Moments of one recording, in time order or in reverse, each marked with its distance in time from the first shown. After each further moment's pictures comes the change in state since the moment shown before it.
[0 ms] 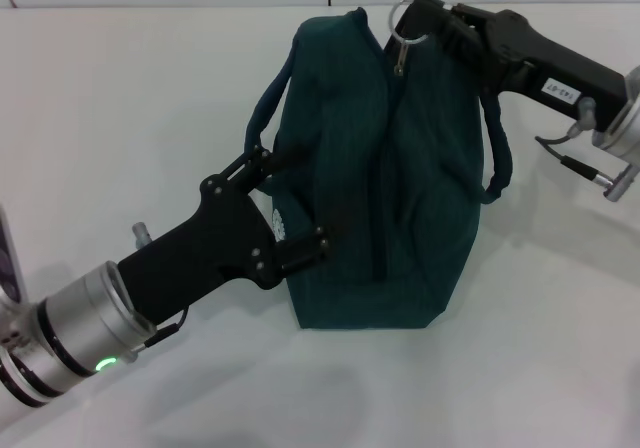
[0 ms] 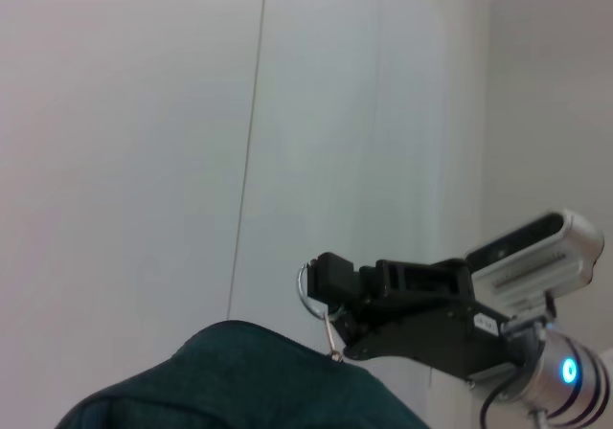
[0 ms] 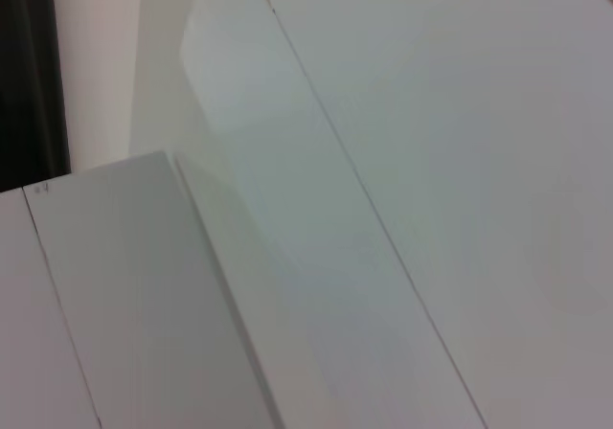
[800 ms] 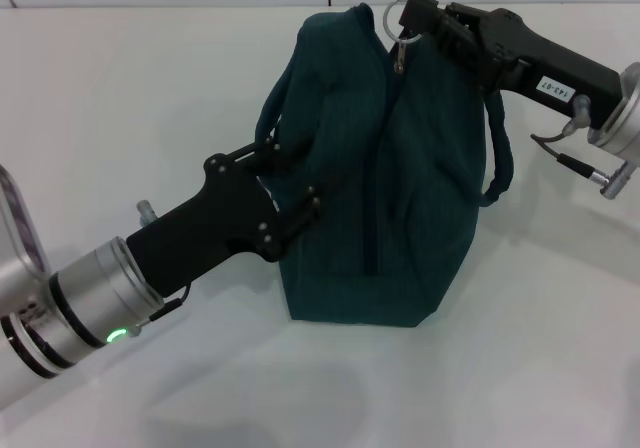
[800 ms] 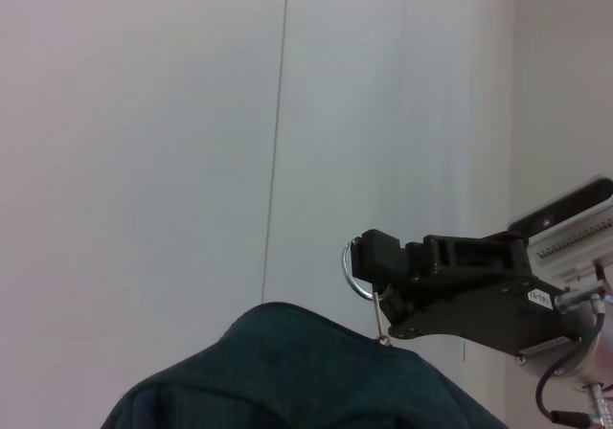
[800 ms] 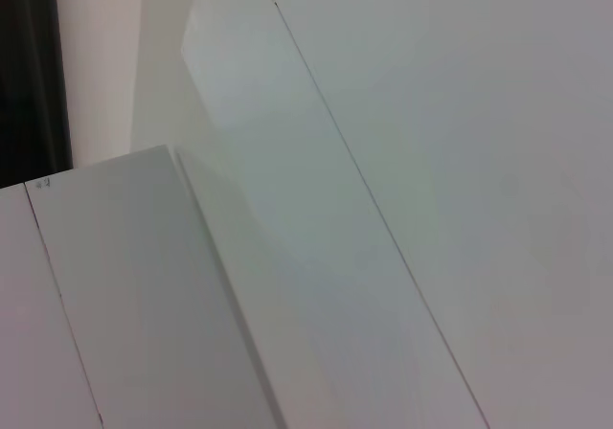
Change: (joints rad) left arm -0.036 0.001 -0.009 0.006 -0.024 -0.079 0.016; right arm 0.008 0.000 -0.007 0.000 0.004 0.006 0.000
